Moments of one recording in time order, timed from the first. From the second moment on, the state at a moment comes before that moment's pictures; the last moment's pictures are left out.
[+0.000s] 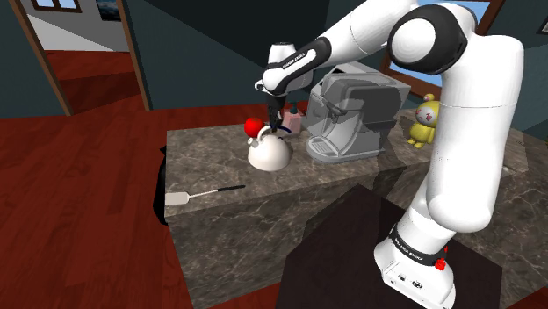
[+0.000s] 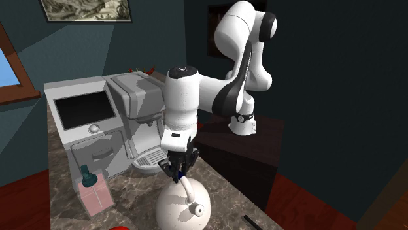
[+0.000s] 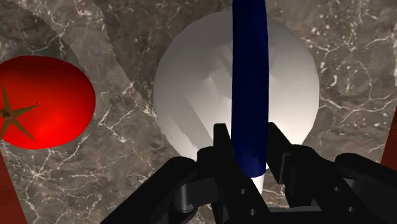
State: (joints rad) arm 0.15 0.32 -0.23 -1.90 0.02 2.30 -1.22
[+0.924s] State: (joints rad) arm 0.15 0.24 -0.23 -1.82 0.00 2.14 -1.21
